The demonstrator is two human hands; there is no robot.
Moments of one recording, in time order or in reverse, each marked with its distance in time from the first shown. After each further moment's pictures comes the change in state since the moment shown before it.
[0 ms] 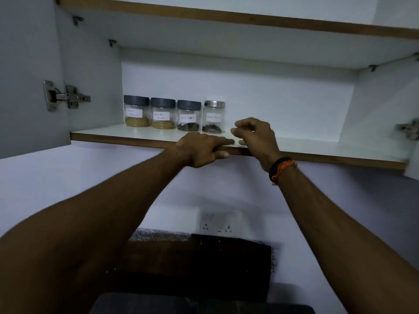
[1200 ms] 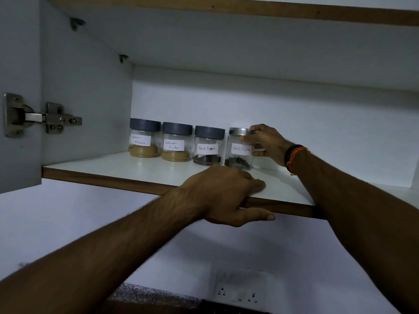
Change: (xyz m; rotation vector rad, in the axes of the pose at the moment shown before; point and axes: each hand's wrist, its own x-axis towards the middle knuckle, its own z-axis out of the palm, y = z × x) left_hand 0.019 -0.029 0.007 0.040 0.189 0.271; right_hand 0.215 0.051 0.070 0.003 -0.327 0.106
